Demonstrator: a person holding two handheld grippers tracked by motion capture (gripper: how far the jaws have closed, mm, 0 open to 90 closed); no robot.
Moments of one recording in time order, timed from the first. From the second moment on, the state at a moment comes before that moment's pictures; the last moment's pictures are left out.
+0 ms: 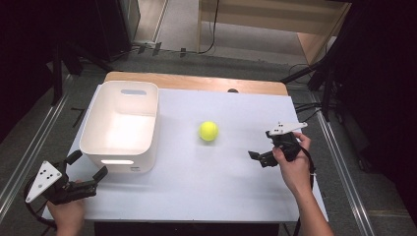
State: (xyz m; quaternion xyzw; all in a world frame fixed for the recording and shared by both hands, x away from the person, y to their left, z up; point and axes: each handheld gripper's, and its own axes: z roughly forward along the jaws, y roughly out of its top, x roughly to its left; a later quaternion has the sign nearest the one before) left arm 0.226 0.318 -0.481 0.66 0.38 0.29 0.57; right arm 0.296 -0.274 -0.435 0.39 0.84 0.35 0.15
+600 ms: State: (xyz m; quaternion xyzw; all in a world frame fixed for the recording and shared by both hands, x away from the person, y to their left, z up) left arm 0.227 0.318 -0.481 0.67 0.38 0.29 0.57; right arm 0.323 -0.243 -0.434 0.38 0.85 0.34 0.12
